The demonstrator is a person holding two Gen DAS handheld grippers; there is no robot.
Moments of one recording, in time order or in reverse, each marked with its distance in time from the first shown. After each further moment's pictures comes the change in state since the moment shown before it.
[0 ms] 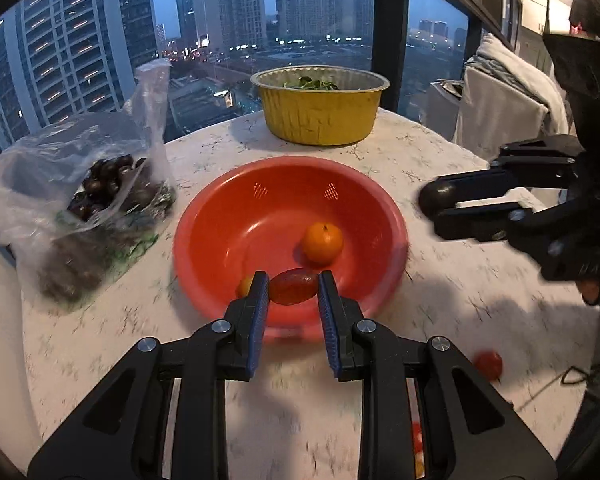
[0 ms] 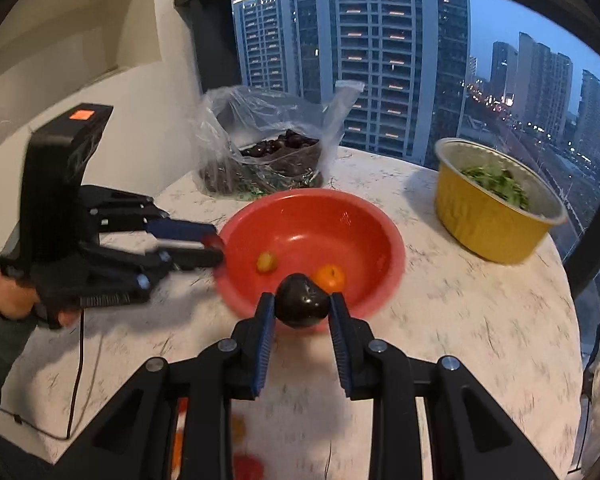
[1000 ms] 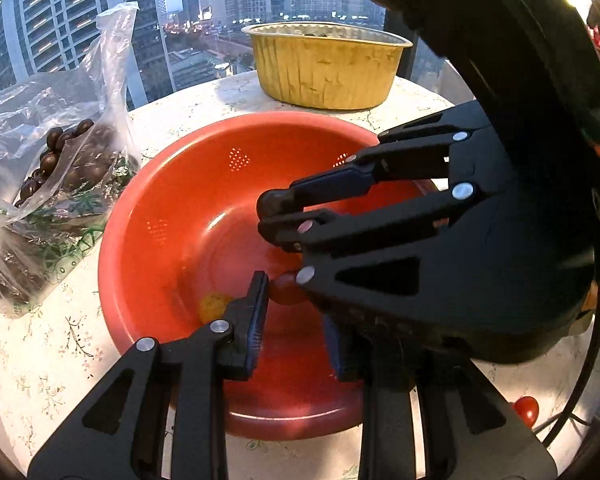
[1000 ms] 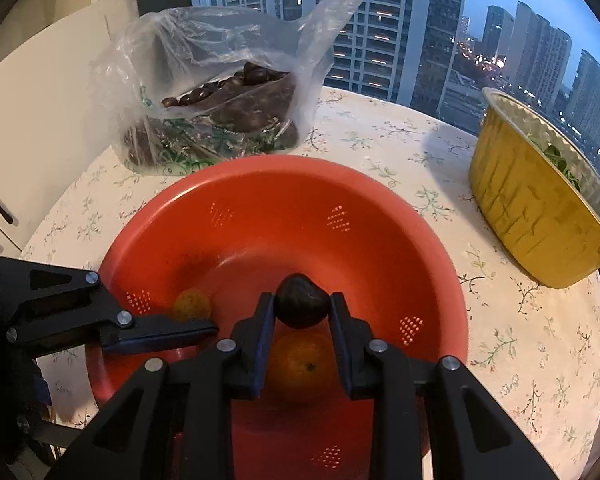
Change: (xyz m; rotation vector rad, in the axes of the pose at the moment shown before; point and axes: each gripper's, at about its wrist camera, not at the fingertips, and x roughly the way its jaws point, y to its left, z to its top) left arm 0.086 -0.006 0.002 -0.041 0.099 -0.019; right arm 0.133 -0.016 0.035 0.007 0.204 -0.070
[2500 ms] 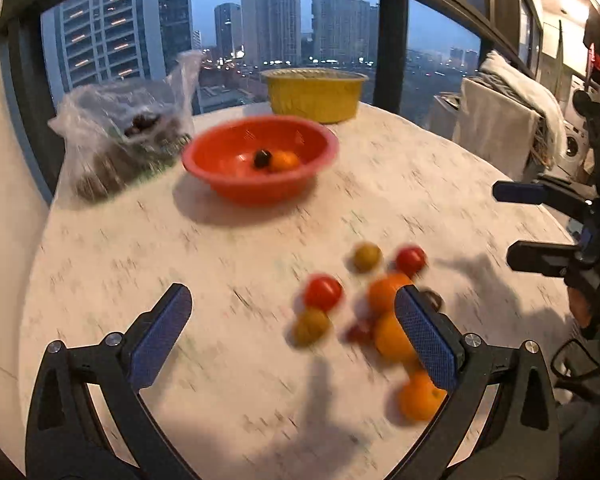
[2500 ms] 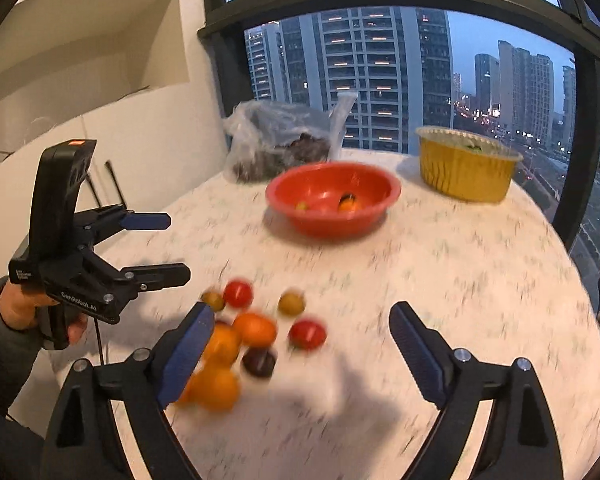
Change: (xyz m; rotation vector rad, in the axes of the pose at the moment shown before) left arm -0.172 -0.079 -0.166 -0.065 -0.183 0.070; right arm -0.200 0.054 -0.236 0.071 -0.345 0.110
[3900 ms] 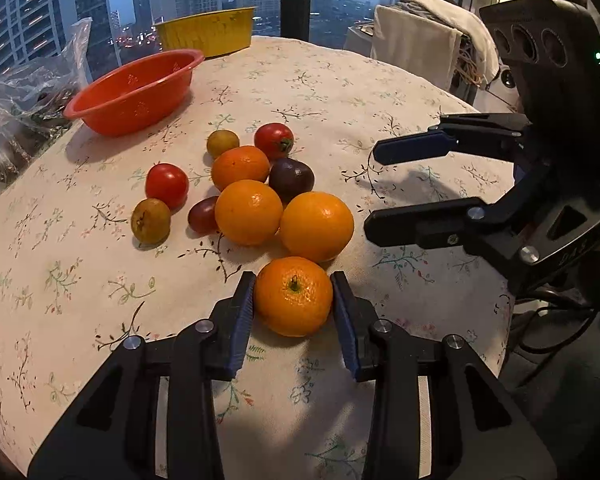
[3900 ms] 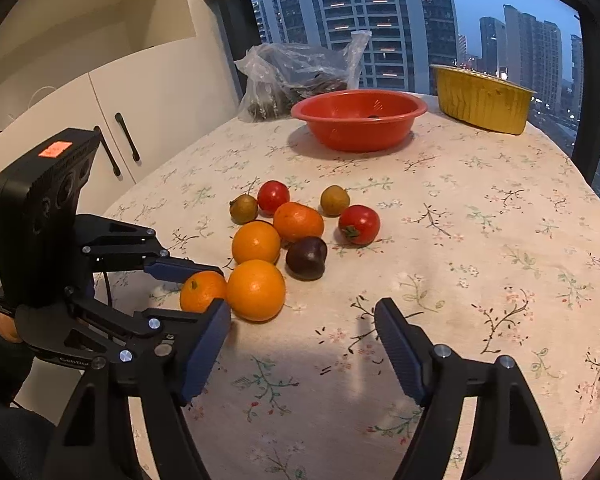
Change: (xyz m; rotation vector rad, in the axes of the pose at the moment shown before) left arm 0.020 -0.073 -0.067 0.181 0.183 -0.216; right arm 0.018 0.026 -0.050 0.036 0.140 0.027
